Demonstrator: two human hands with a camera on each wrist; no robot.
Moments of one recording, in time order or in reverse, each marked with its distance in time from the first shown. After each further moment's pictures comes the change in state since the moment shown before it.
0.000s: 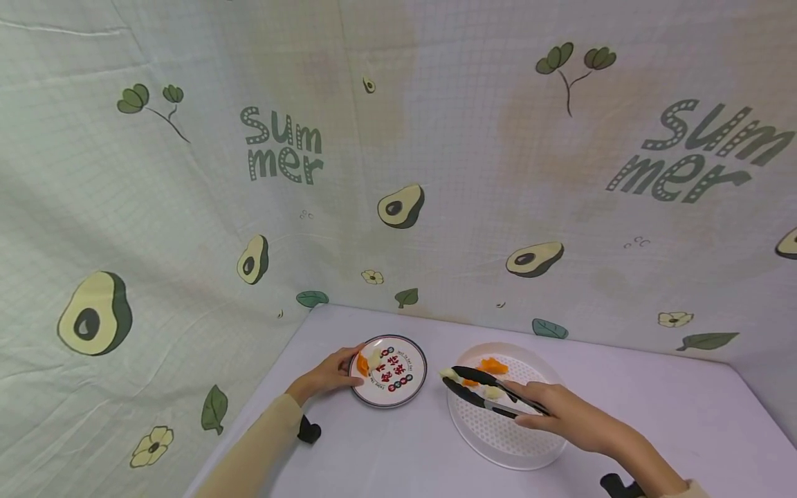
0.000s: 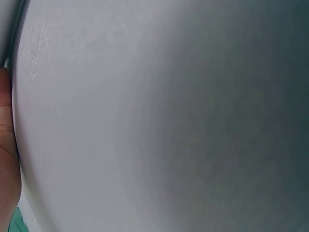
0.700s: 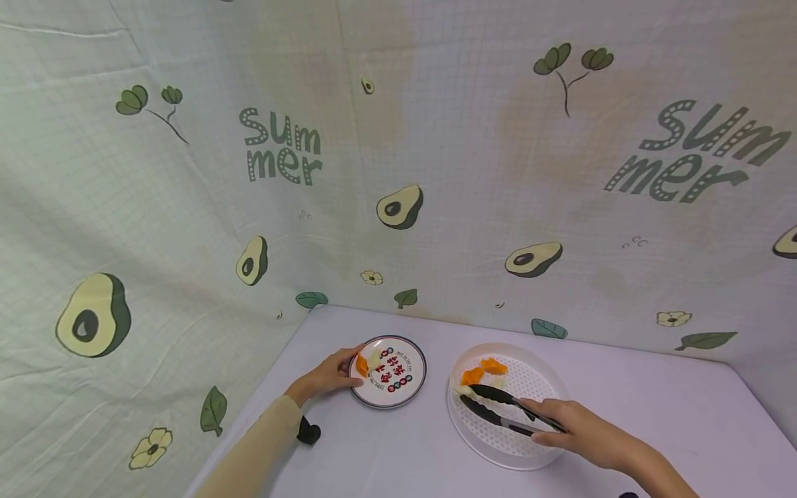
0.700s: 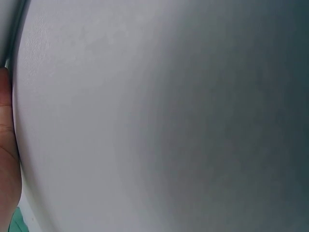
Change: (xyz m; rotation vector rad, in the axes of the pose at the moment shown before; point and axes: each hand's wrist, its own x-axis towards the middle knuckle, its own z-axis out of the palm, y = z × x) left_hand -0.001 0.000 0.000 0.005 0.002 -0.001; right_hand -0.023 0.026 0.012 0.059 -0.030 -0.015
